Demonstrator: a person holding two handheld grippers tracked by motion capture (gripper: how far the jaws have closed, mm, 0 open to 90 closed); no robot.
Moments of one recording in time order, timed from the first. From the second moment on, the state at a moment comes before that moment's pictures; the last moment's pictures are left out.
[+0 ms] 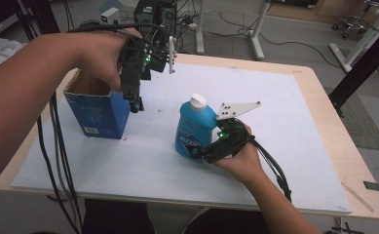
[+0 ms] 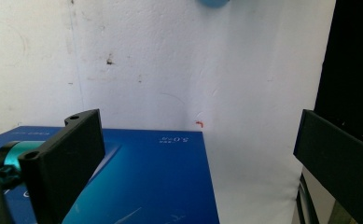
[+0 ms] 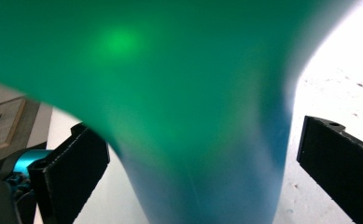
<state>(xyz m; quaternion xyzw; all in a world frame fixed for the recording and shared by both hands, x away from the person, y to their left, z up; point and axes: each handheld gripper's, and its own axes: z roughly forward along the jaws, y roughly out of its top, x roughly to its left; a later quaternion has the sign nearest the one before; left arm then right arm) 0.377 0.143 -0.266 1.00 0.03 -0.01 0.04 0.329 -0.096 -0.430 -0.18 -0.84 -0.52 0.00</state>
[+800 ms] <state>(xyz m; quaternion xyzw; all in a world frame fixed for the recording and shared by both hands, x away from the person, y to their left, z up) 0.379 0.144 -0.268 1.00 0.03 -0.01 0.04 0.326 -0.096 -0.439 -0.19 -0.82 -0.55 -0.01</state>
